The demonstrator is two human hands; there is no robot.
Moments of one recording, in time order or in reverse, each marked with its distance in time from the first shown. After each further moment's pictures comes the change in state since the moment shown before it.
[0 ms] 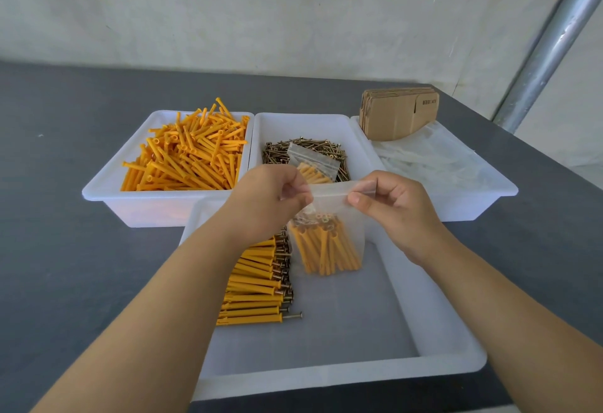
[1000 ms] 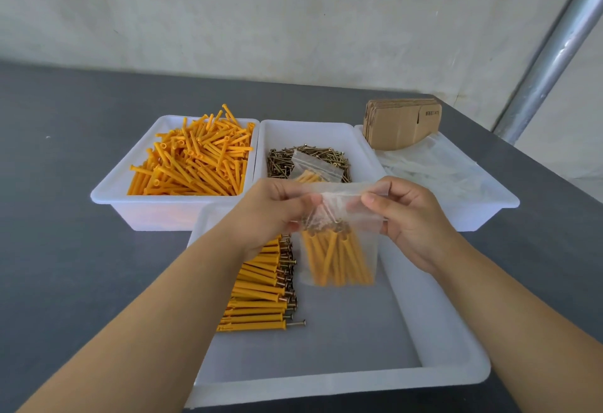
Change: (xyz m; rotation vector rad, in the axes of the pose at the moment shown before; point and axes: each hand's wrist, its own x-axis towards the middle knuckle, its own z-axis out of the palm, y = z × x) left_hand 0.000 -0.010 0.009 -0.728 -0.136 -0.224; right_hand 0.001 -0.016 -0.004 0.357 -0.063 0.174
